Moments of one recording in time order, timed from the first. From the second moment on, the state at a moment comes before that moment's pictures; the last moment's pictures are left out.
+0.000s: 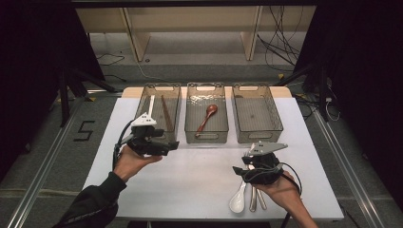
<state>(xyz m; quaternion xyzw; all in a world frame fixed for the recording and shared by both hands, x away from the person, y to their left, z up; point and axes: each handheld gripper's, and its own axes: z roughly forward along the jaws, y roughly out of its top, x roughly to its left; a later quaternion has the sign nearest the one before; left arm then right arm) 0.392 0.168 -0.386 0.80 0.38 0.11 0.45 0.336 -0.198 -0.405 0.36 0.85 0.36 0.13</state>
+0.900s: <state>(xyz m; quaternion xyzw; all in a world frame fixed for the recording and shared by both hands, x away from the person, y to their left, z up) 0.339 0.208 -0.397 0.79 0.39 0.14 0.46 0.343 -0.204 -0.449 0.40 0.89 0.19 0.08</state>
